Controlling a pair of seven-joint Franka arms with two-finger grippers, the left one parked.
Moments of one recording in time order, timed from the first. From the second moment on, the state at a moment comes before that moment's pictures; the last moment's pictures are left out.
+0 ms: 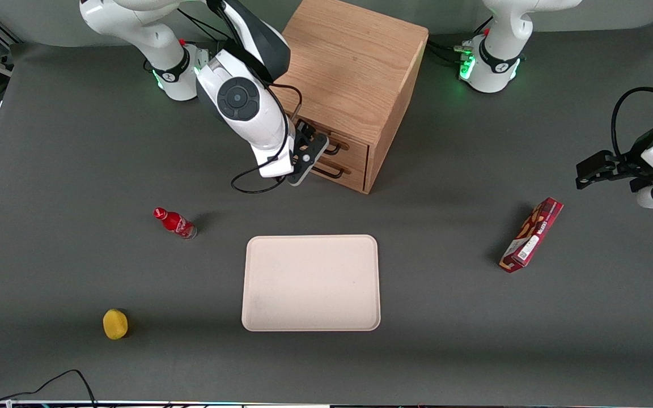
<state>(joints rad) 0.42 0.29 0.32 -1.82 0.16 2.04 -0.23</state>
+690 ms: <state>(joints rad) 0.34 0.31 0.30 -1.75 0.15 2.05 -0.28</state>
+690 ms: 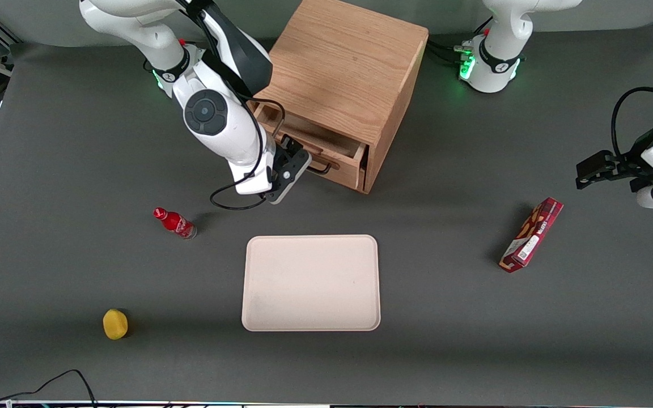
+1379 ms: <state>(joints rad) 0.30 0.41 0.30 -1.65 0.12 2.05 -0.30</state>
